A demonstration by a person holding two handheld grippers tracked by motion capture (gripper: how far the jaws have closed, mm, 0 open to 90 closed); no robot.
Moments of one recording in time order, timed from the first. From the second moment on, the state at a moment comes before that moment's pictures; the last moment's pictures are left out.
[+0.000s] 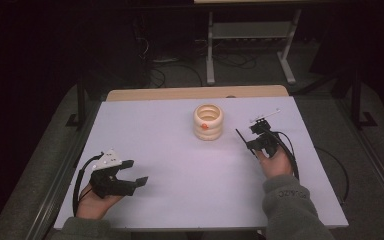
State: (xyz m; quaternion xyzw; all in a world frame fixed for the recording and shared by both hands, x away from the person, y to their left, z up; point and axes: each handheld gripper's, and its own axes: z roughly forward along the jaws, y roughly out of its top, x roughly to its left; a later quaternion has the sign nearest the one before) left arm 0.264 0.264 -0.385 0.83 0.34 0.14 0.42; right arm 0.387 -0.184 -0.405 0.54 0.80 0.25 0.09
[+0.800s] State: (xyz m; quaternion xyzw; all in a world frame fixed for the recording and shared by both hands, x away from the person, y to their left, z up) left arm 0.264 0.261 -0.387 0.83 0.34 0.13 0.42; right arm 0.333 -0.205 -0.381 0.43 0.85 0.28 0.10
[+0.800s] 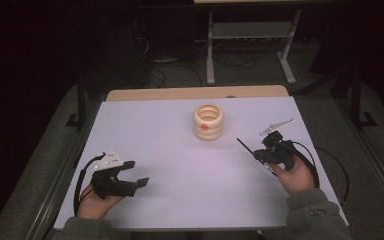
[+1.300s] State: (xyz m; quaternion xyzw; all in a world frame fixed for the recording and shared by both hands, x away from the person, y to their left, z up) left arm 0.263 0.257 -0.388 0.83 0.33 0.13 0.42; right arm 0.295 -0.205 -0.384 0.31 0.90 0.29 0.05
